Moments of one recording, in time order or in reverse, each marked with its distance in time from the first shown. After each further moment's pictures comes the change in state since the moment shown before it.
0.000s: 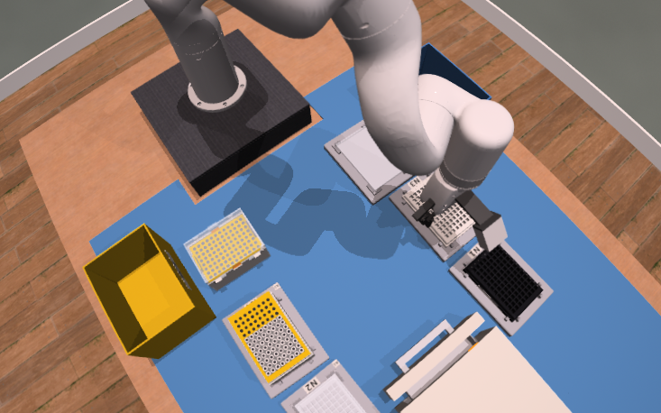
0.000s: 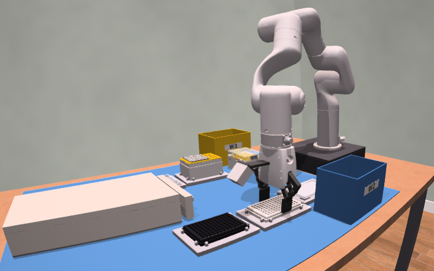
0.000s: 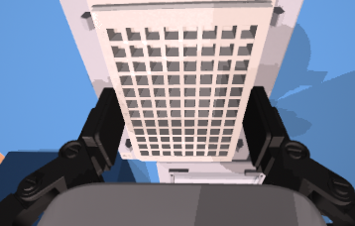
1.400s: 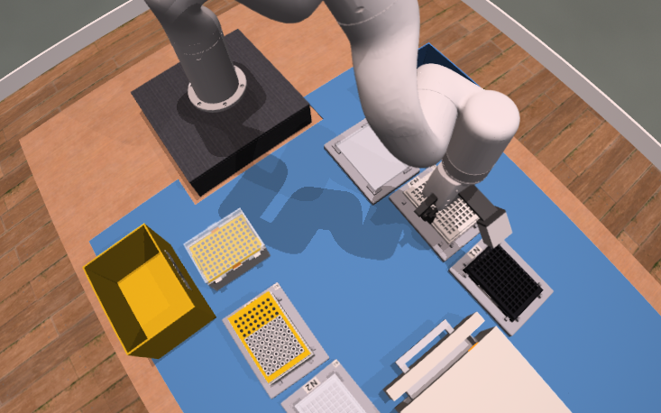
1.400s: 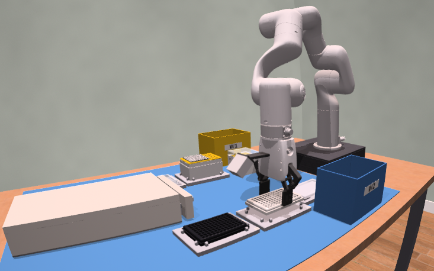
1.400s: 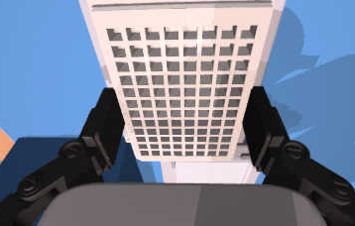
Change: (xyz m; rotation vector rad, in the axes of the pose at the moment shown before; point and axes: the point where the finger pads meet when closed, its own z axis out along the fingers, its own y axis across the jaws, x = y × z) arm 0.000 0.000 -0.020 0.000 0.001 0.000
